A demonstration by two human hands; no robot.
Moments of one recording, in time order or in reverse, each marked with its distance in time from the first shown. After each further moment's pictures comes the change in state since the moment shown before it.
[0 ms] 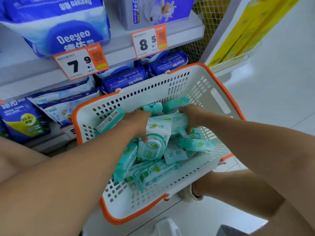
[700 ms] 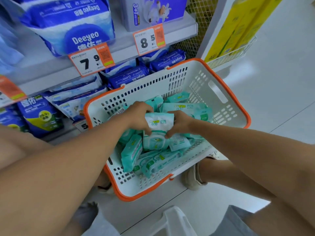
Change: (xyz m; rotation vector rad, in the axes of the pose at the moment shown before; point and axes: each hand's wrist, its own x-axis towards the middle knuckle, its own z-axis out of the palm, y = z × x) left_hand -0.036 -0.010 -0.002 -0.269 0.145 0.140; right_hand -0.053 -0.055 0.040 0.877 0.000 -0.132
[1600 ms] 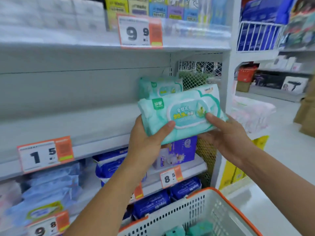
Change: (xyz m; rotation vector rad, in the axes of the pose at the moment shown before) left_hand -0.126 0.151 -0.253 -1.071 0.960 0.515; right_hand -0.150 -0.273 -0.205 0.974 0.338 -0.864
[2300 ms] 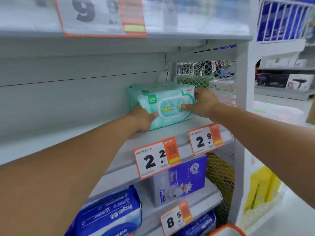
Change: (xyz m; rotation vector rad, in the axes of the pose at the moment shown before) left_hand 0.239 -0.046 0.015 1.208 -0.158 -0.117; right_hand 0.253 0.008 -0.014 -1.128 0.158 -0.135
